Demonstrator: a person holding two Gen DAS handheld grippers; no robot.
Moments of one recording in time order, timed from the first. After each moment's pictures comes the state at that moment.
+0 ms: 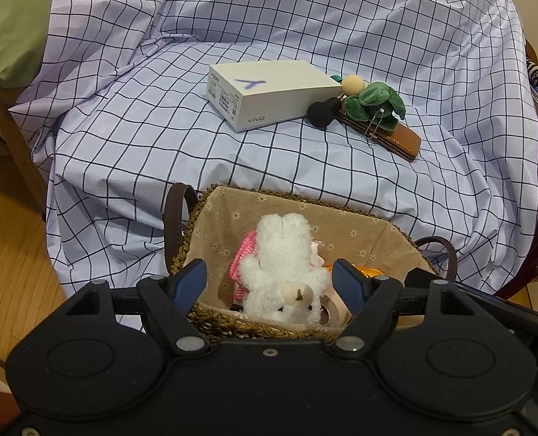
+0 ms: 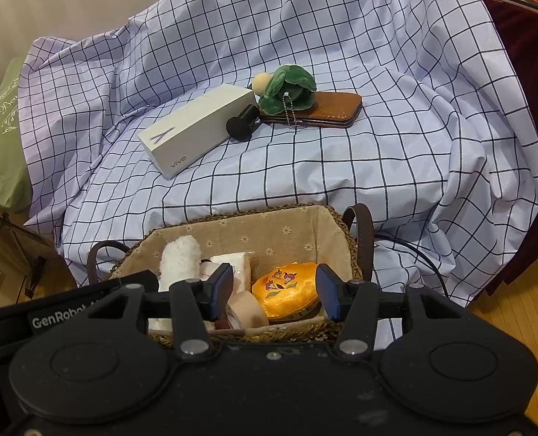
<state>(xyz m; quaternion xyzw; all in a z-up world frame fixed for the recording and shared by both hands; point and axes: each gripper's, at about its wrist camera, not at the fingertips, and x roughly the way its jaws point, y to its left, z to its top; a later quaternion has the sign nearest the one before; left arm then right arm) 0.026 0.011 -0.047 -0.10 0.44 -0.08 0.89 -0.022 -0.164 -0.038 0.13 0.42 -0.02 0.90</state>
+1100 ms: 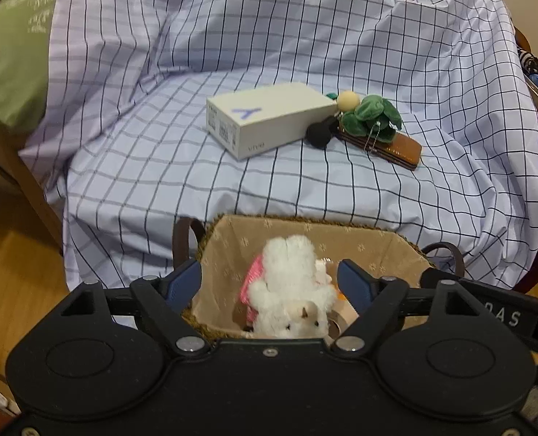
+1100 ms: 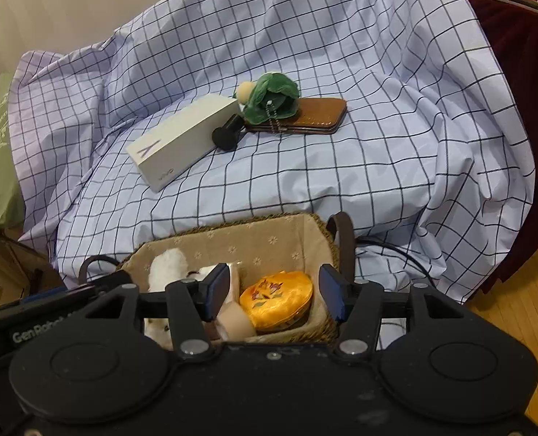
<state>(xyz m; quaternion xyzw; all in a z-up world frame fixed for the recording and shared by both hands) 0.022 0.001 -0.033 -0.04 0.40 -0.07 0.91 -0.019 -0.171 -0.035 0.14 0.41 -0.05 0.90</state>
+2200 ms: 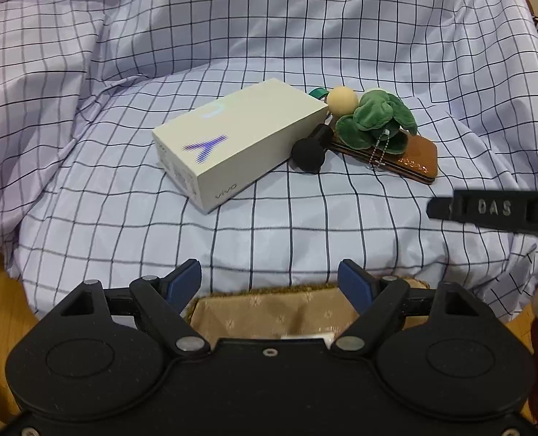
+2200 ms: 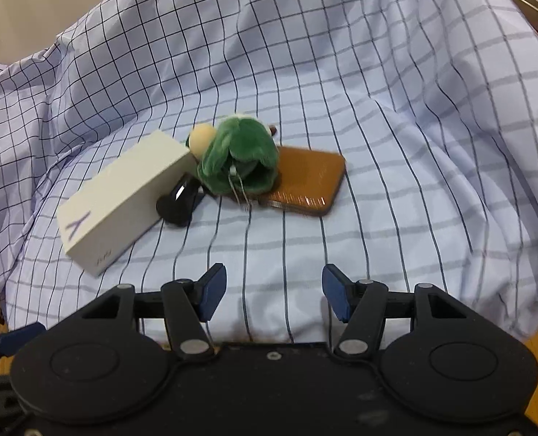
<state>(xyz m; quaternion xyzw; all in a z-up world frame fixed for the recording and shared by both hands) 0.140 -0.031 -0.042 0.02 0.44 -0.11 0.89 0.148 -0.201 -0.044 0.11 0.44 -0.08 0.89</state>
